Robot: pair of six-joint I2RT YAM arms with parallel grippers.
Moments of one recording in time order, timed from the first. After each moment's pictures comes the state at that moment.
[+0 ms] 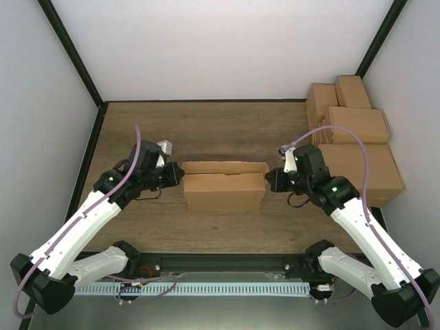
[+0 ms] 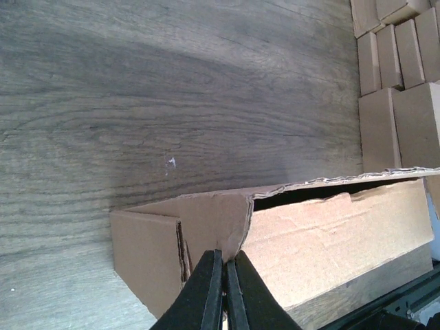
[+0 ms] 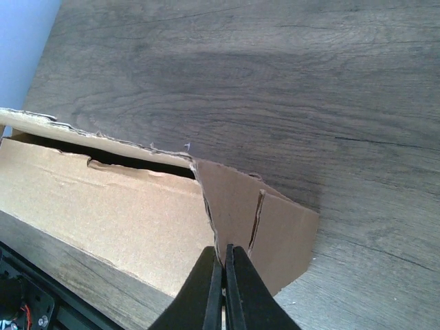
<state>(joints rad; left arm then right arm) -0.57 1.02 1.02 -0.79 0.14 -0.68 0.49 0.91 0.94 -0.78 -0.22 0.44</state>
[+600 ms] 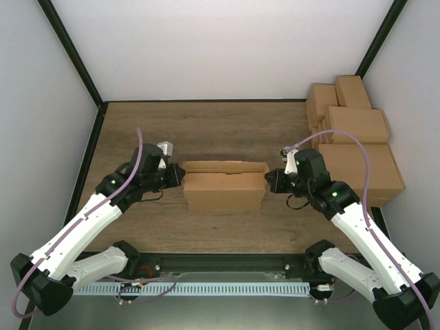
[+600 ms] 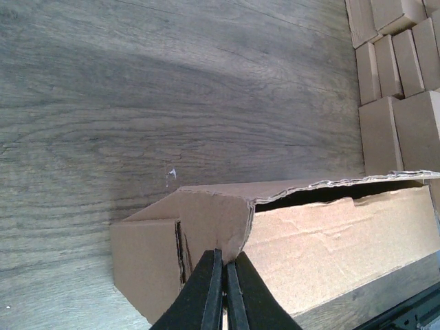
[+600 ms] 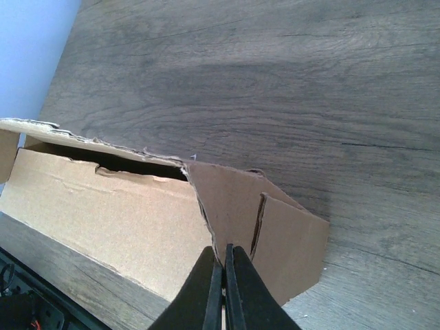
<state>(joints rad) -0.60 1.00 0.97 -0.71 0.10 -0.69 0.49 0.86 0.86 -0.69 -0.22 0.49</state>
